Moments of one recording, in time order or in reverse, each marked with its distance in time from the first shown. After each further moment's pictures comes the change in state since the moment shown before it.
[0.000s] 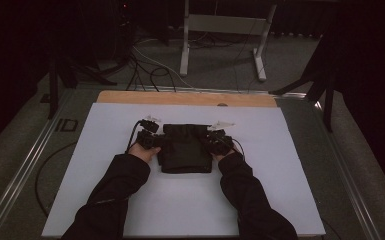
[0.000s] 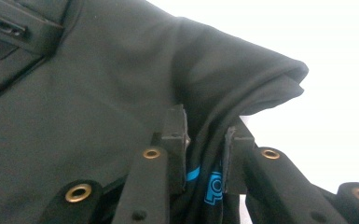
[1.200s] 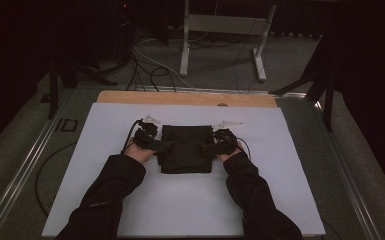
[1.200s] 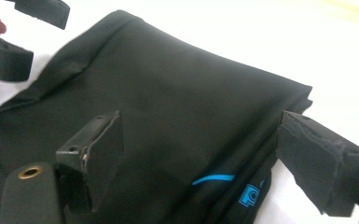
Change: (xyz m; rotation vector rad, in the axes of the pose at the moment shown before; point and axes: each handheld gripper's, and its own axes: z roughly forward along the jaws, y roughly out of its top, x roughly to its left) left arm -0.008 -0.001 -0.021 -0.028 -0.019 0.118; right arm -0.010 -0.001 -0.013 -0.067 0.124 0.051
